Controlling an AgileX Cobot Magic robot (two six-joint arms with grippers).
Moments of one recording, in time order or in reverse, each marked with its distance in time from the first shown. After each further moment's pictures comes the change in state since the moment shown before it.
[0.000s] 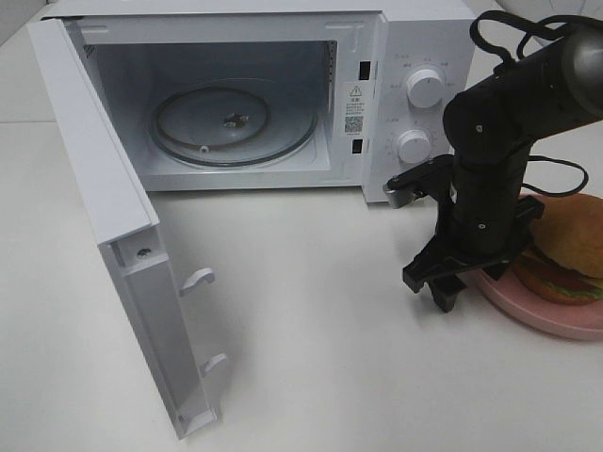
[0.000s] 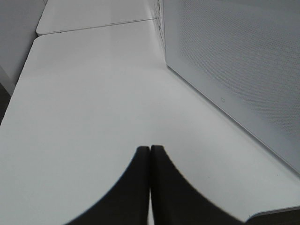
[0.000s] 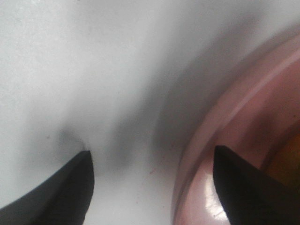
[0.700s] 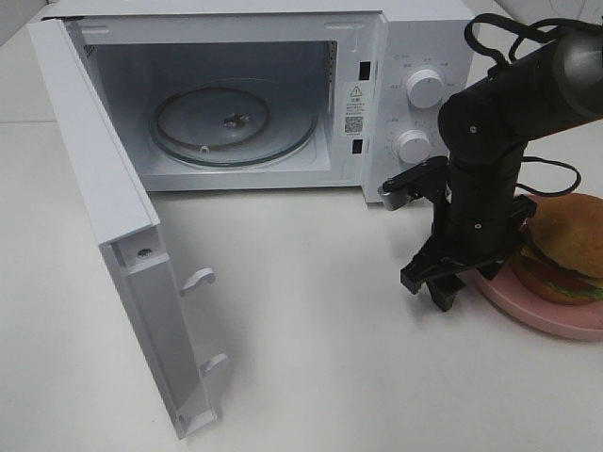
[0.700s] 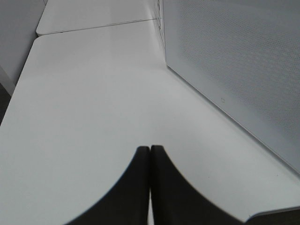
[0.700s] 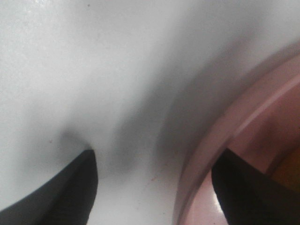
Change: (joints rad) left arm 0.000 0.000 0.000 0.000 0.000 0.000; right arm 0.000 0.034 -0.017 0.004 0.009 -0.035
